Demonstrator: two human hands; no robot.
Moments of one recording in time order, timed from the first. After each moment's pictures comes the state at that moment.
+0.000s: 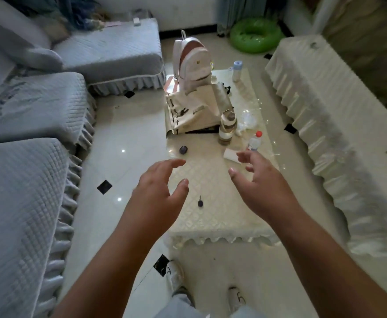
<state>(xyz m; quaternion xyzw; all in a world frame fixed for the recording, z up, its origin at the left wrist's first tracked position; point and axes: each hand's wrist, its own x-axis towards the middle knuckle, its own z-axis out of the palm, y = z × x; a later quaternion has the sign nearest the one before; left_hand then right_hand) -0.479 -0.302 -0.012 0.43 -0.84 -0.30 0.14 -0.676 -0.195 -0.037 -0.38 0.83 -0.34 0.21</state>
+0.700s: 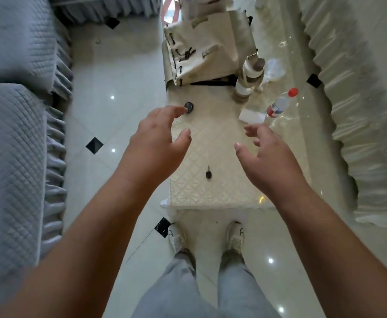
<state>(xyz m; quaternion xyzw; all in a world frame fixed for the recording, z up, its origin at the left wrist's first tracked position) -0.515 -0.457 -0.122 0.45 -0.83 -0.32 0.09 -0.684 -0.316 -0.158 -0.36 0.87 -0.26 0.24</state>
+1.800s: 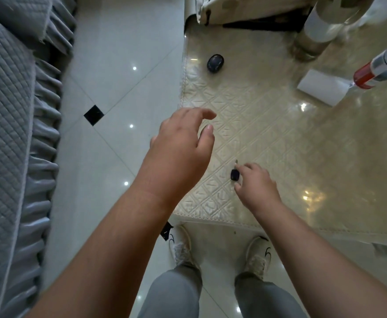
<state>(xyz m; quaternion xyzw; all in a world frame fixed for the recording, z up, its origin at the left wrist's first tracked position) -0.542 -0.472 -0.389 0.50 -0.80 -0.34 0.06 -0.673 -0.351 -0.563 -0.43 0.84 -0.02 0.33</state>
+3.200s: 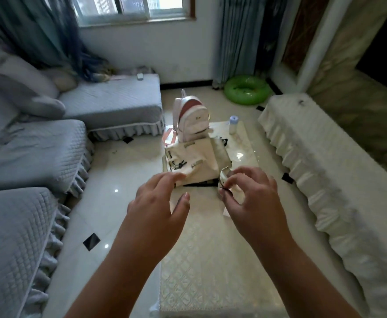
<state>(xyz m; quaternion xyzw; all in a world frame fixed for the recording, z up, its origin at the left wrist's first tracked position) -0.554 -0.416 0.046 0.40 -0.86 -0.25 0.20 -0.733 -0.324 0.006 -0.46 0.81 -0.37 -0.01</state>
